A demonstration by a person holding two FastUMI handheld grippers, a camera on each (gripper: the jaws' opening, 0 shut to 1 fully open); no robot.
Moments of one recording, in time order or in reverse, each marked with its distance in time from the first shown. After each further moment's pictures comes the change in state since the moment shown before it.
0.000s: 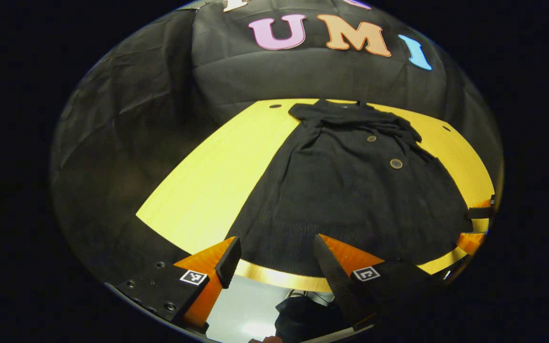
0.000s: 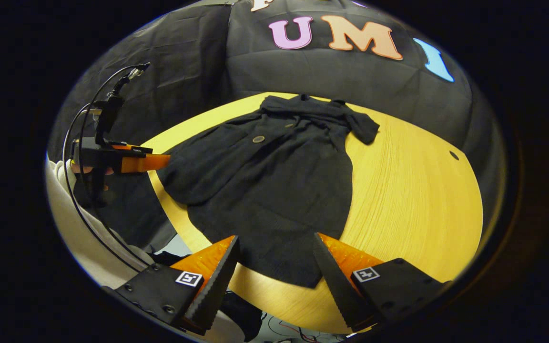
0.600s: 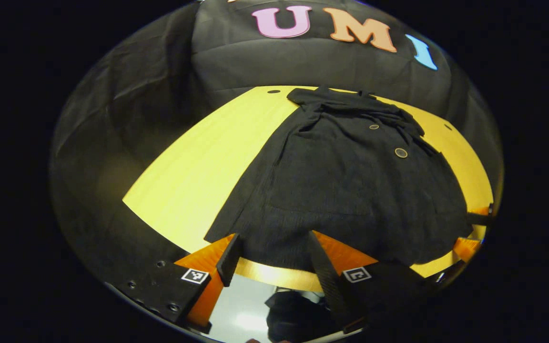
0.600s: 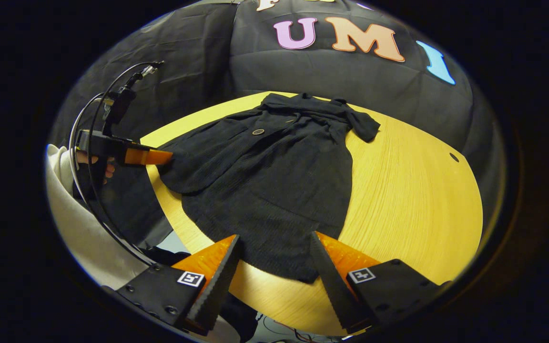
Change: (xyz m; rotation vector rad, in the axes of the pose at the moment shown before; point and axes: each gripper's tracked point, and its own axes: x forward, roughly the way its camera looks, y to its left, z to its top) left arm 0.009 -0.009 -0.012 -0.088 0.042 -0.041; right arm 0.007 -0.001 -0.003 -0.024 -0.025 -0.016
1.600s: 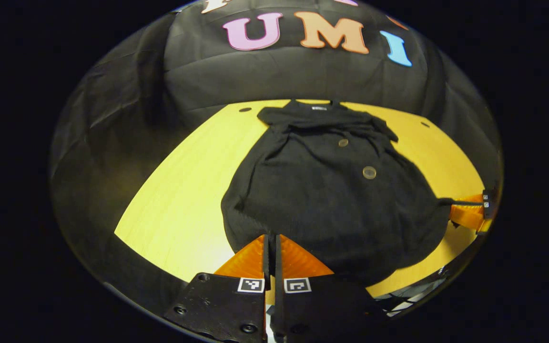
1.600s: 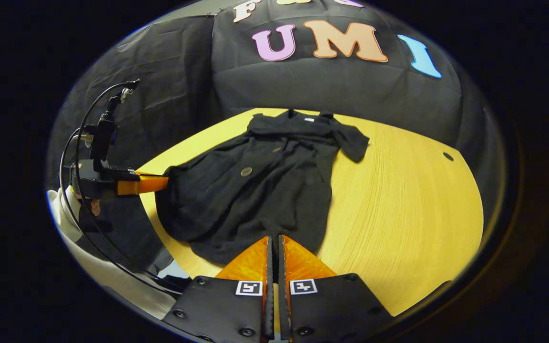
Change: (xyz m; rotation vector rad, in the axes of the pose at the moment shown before) left arm -0.005 -0.040 0.071 0.119 -0.095 -0.128; right arm -0.008 -0.012 0.080 0.102 -0.095 0.002
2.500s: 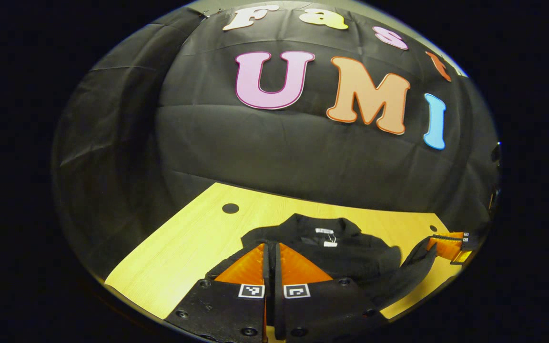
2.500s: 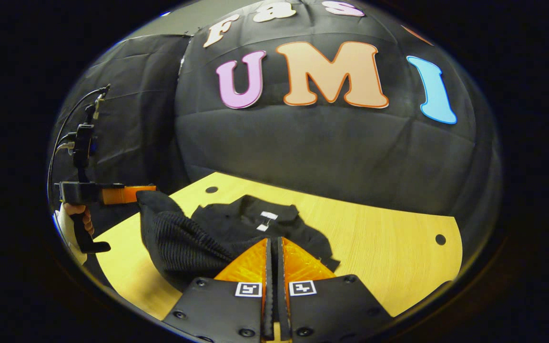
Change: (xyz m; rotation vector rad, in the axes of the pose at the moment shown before) left arm 0.149 -0.002 0.302 -0.183 -0.340 -0.054; right arm 0.106 -0.132 0.283 0.044 -0.252 -0.156
